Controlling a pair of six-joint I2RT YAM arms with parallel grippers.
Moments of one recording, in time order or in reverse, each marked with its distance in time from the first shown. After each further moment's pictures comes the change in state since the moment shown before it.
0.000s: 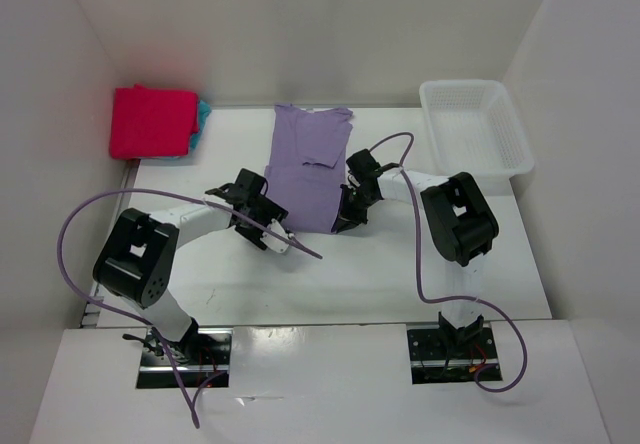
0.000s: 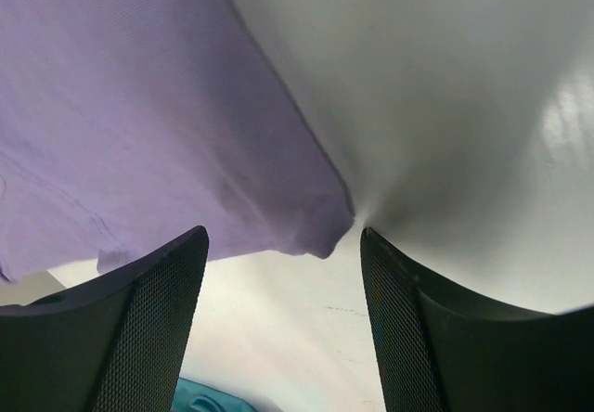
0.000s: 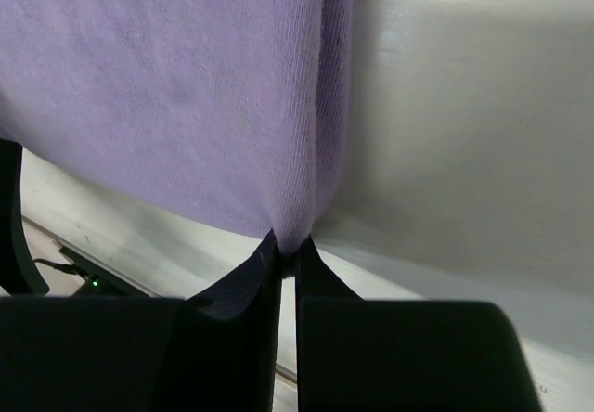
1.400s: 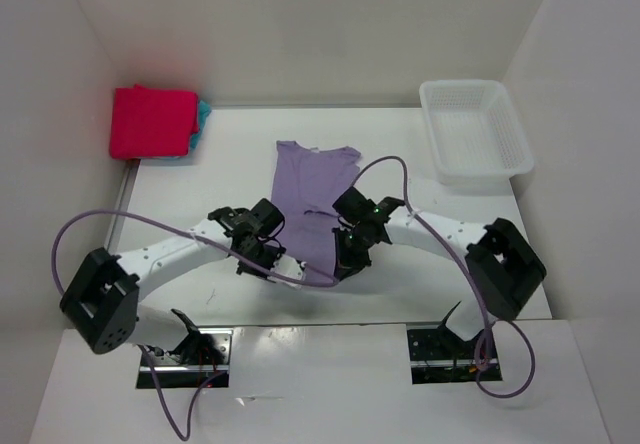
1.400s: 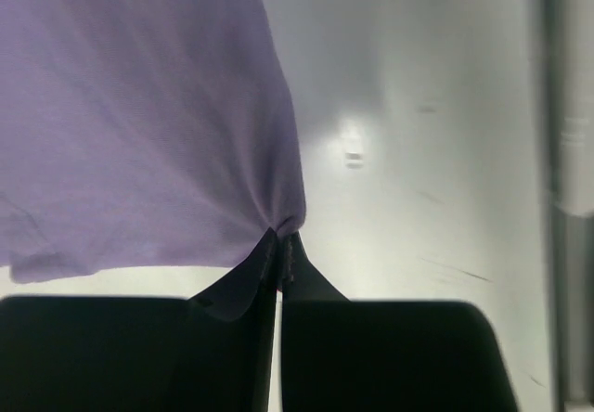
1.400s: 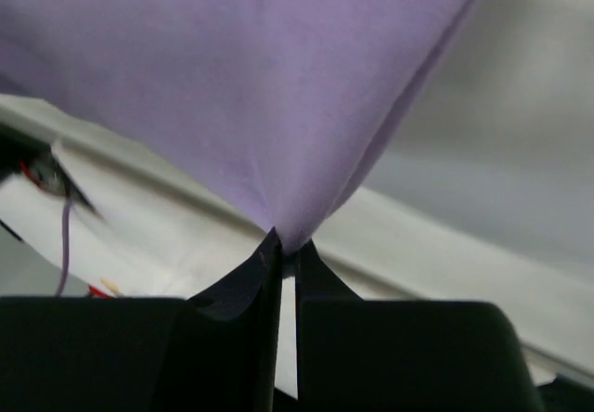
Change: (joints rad) left arm -0.280 -0.238 -0.028 -0.451 0.013 -0.511; right arm 0.255 -0.378 -0.266 -0.163 0.054 0.031
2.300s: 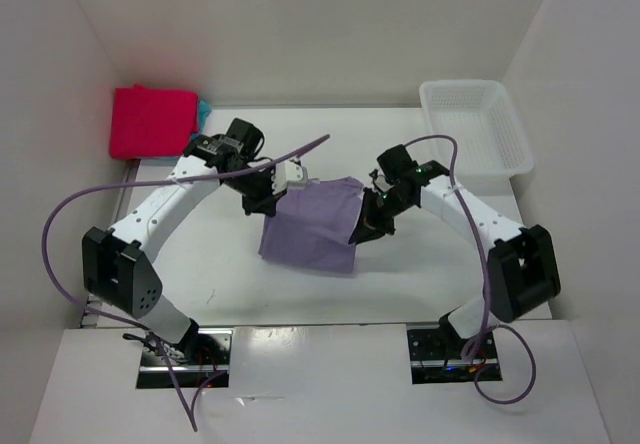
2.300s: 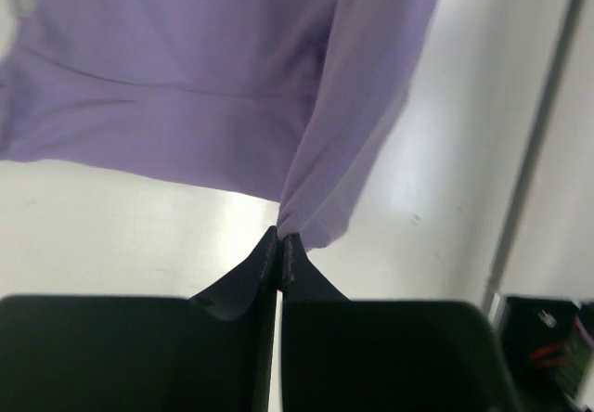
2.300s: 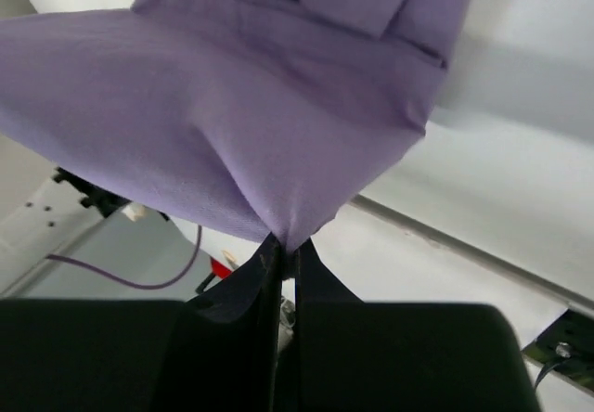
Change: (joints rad) left arm 0.258 0.154 0.581 -0.283 0.293 -0.336; right arm -0.275 -0.115 0.150 -0.243 -0.226 -0.040
